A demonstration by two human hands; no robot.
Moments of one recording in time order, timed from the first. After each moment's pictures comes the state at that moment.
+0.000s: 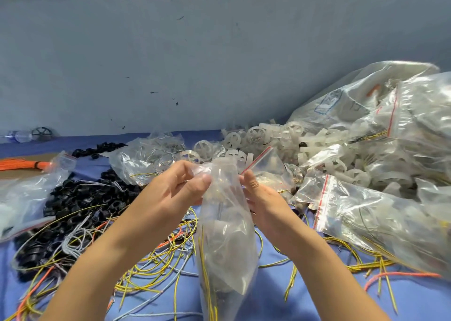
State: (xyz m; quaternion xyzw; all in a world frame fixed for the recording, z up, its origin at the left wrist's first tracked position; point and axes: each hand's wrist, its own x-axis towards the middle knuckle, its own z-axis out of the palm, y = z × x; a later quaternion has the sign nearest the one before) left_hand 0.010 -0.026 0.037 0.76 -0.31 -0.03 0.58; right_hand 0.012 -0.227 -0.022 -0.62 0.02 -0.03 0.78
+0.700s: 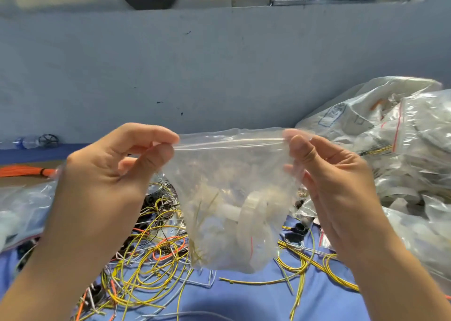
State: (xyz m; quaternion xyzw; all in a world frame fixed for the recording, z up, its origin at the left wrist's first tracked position) left_hand -0.003 0.001 0.081 0.73 -0.30 0.35 0.51; right_hand -0.049 -0.245 0.065 -0.61 -0.11 -0.32 0.72
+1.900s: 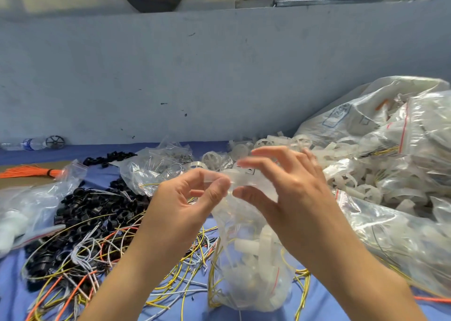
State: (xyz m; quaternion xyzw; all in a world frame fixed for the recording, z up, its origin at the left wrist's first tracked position) left_hand 0.003 -0.041 0.041 0.74 -0.29 0.11 0.60; right_hand -0.049 -0.219 0.054 -0.90 -0.09 -0.39 0.15
